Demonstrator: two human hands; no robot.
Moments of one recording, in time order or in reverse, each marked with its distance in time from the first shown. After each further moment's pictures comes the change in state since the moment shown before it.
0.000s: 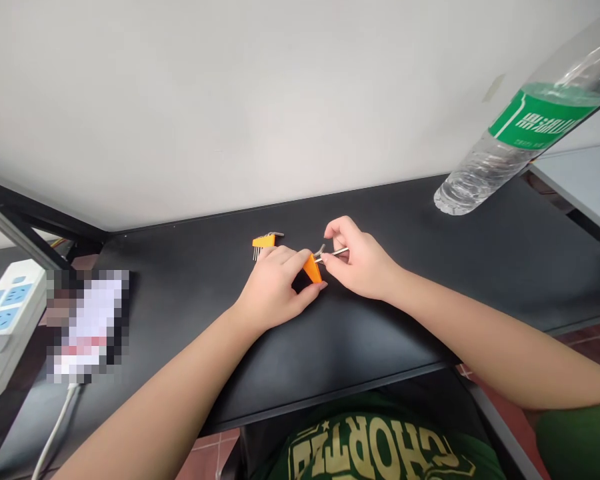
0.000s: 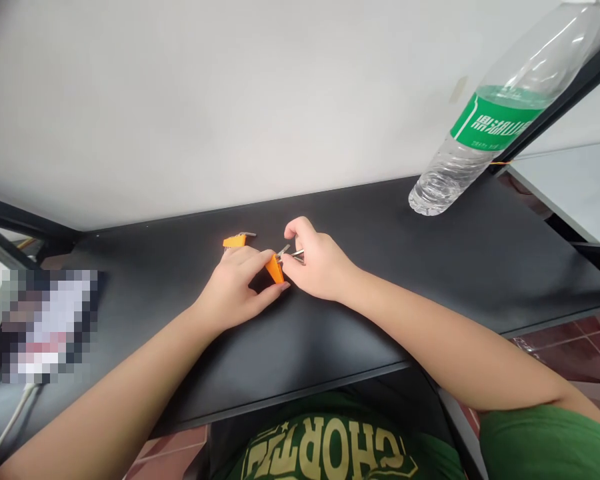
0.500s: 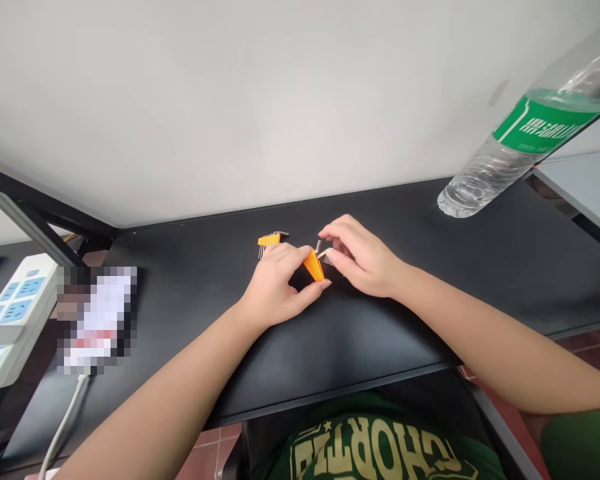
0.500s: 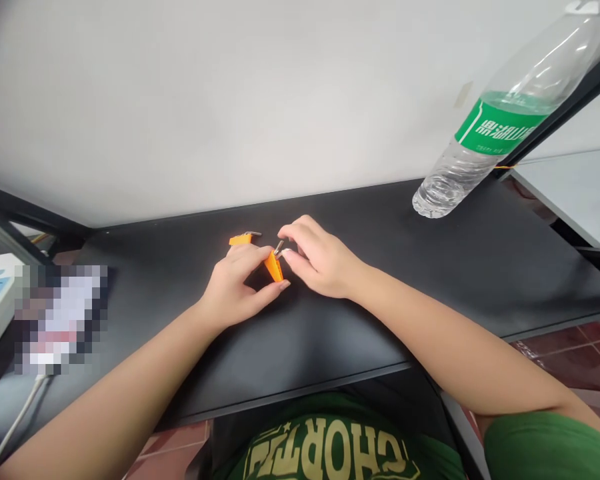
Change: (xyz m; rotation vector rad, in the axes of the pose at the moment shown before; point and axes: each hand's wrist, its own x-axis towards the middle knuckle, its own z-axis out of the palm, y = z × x) left_hand -0.003 -0.003 0.001 -0.125 0.200 0.054; right_hand 0.004 0.009 -0.004 -0.102 0.011 -0.423
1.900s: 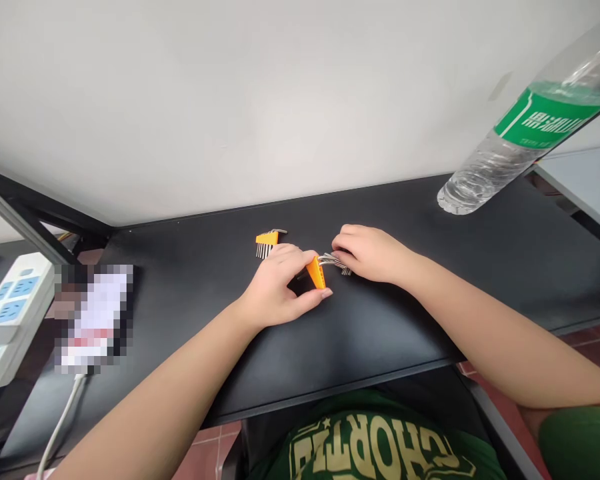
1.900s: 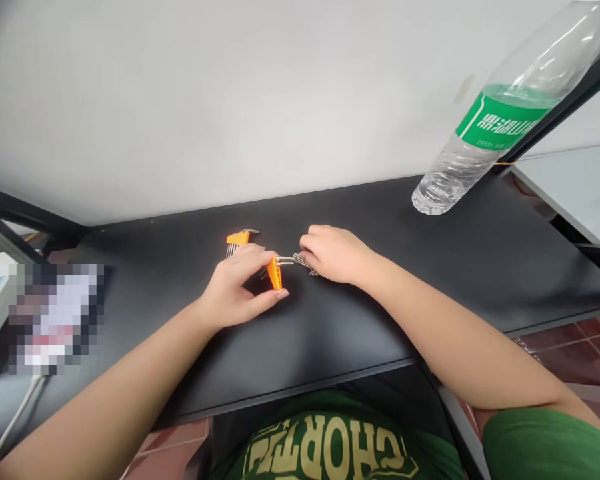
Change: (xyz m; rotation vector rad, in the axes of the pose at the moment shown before) left_hand 0.000 -0.005 0.003 -0.120 0.009 0.173; right_hand 0.004 0.023 -0.015 -0.485 -0.356 0.184
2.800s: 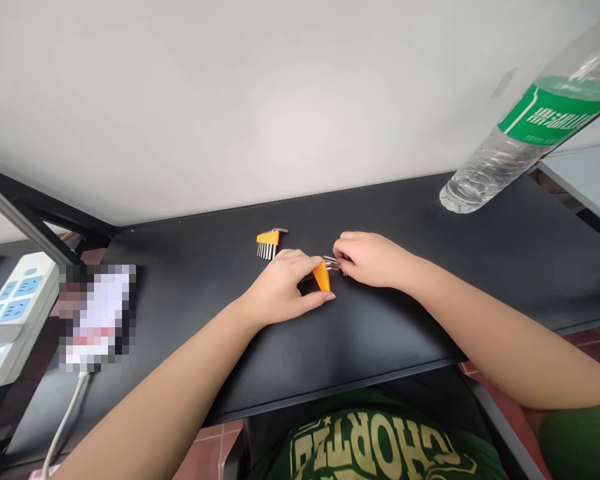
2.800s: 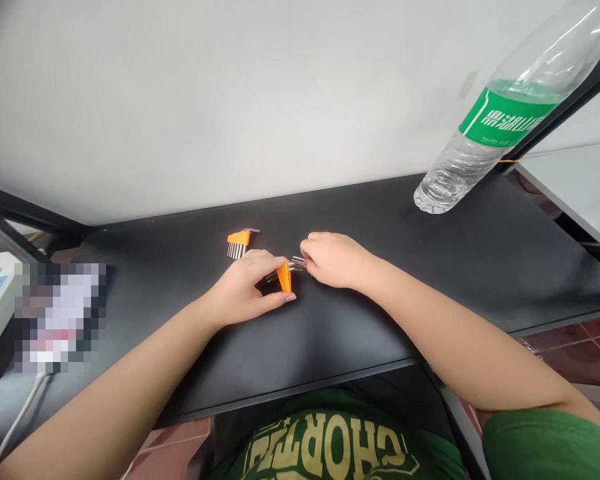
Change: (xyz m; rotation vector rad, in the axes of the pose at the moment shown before) left_hand 0.002 -0.001 0.001 -0.012 -0.337 -0.192; right_hand -0.001 -0.009 0.001 0.055 -0.114 0.057
